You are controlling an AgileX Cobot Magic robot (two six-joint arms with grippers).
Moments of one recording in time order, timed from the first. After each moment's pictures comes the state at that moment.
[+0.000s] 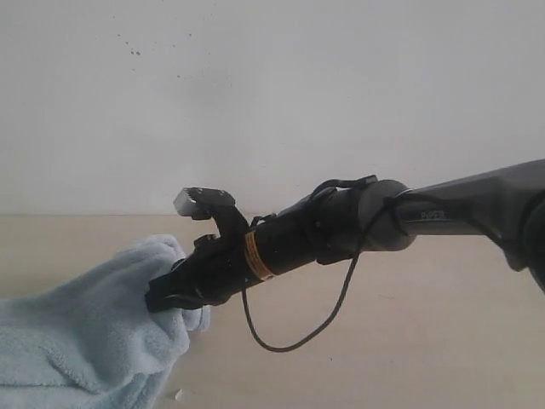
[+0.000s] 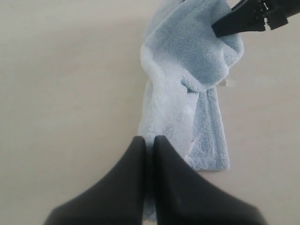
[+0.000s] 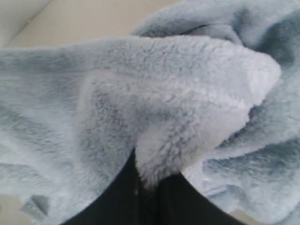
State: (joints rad) left arm -0.22 0.54 -0.81 0.07 1.12 -0.01; right arm 0.61 2.24 -1.59 -1.75 -0.75 1.87
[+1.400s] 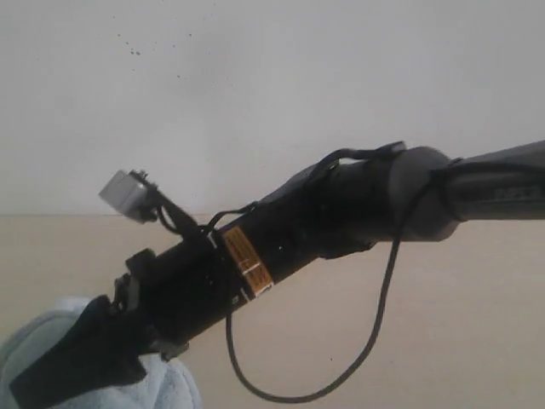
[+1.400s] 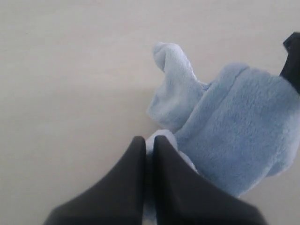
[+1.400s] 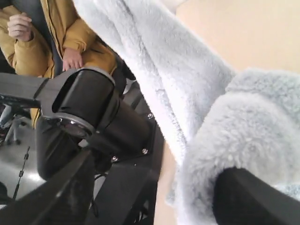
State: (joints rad) left arm -0.22 0.54 -0.81 0.07 1.11 -0.01; right arm 0.73 1.98 -1.40 -1.75 -1.21 1.81
